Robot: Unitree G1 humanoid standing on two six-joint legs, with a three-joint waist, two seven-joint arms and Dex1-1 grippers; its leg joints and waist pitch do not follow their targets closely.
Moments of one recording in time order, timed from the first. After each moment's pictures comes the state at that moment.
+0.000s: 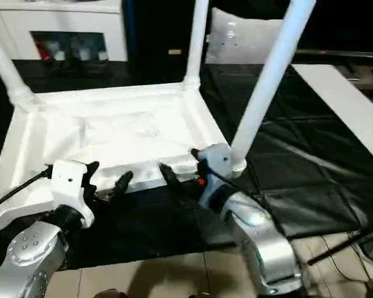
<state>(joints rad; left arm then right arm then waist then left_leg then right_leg) 0.12 0.13 -0.05 -0.53 -0.09 0.54 -0.30 -0.12 -0.18 0.15 -0.27 0.20 0.47 0.41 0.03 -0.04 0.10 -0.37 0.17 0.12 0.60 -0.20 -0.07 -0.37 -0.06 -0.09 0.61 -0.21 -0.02</state>
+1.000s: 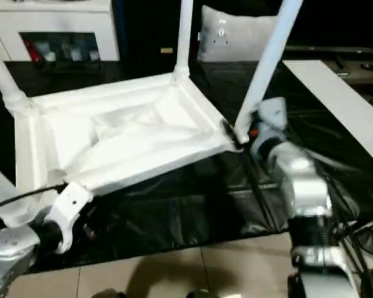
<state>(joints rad) 0.08 0.52 -0.11 -0.39 -0.12 0.68 -0.55 -0.56 -0.37 -0.12 0.36 0.20 0.28 0.37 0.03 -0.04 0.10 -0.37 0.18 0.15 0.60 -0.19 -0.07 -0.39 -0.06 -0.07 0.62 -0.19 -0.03</state>
